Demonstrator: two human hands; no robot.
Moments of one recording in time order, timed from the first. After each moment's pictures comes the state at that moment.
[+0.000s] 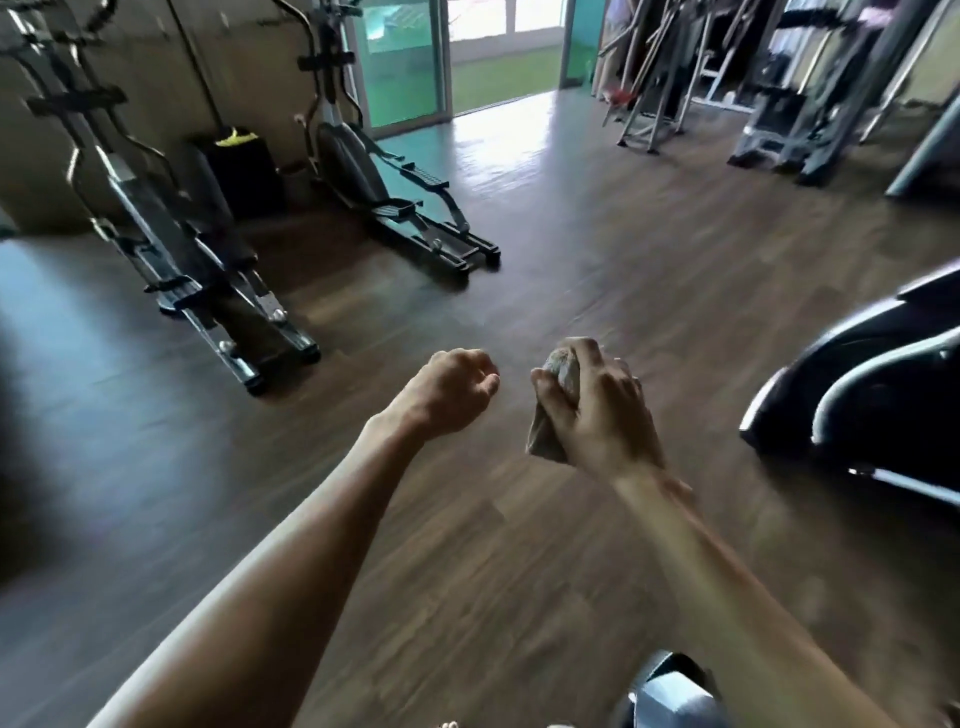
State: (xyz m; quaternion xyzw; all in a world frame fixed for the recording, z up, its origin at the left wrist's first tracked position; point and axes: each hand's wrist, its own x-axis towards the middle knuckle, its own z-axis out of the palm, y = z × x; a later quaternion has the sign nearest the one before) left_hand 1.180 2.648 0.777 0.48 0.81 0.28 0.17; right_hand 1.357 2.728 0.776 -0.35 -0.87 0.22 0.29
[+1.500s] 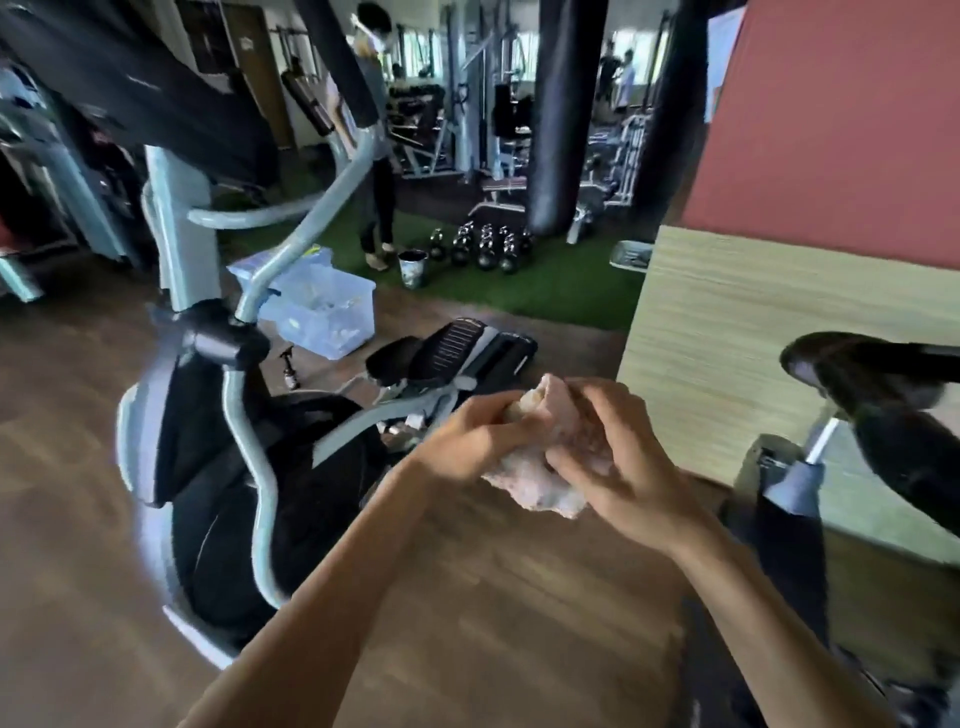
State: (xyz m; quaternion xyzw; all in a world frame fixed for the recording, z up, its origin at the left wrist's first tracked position) left_hand 1.666 3.395 0.821 0.75 -0.04 -0.01 0.66; right_hand 1.704 3.201 0.810 -0.82 -0.36 -0.05 0.45
